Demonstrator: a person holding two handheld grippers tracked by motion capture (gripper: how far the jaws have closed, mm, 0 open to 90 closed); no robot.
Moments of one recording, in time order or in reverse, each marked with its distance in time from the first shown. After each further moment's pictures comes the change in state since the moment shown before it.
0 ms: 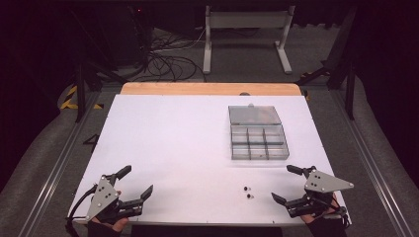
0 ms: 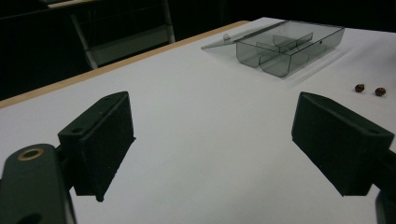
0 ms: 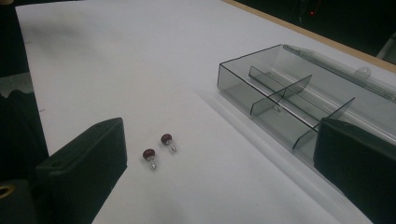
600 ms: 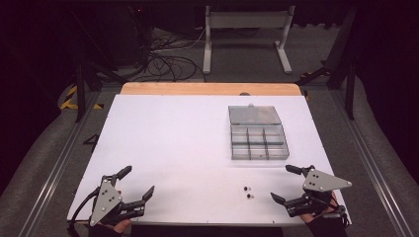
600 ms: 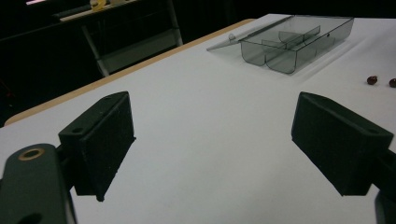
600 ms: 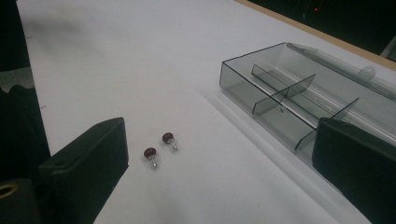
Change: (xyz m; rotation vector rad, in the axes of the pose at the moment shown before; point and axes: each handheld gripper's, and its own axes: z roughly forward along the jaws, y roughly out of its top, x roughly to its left) left arm -0.007 0.001 0.000 -0.004 0.038 0.059; right arm 0.000 0.004 0.002 0.024 0.007 -0.006
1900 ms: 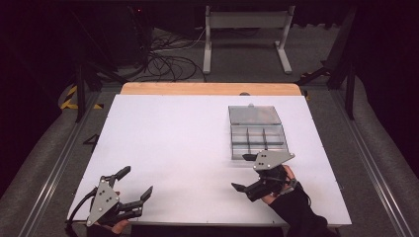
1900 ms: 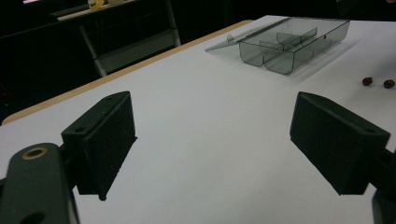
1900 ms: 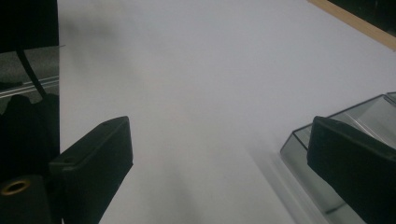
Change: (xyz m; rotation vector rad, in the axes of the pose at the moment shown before) left arm 0.003 0.000 -0.003 0.000 -0.007 0.005; right arm 0.022 0.071 0.089 0.110 0.184 -0.085
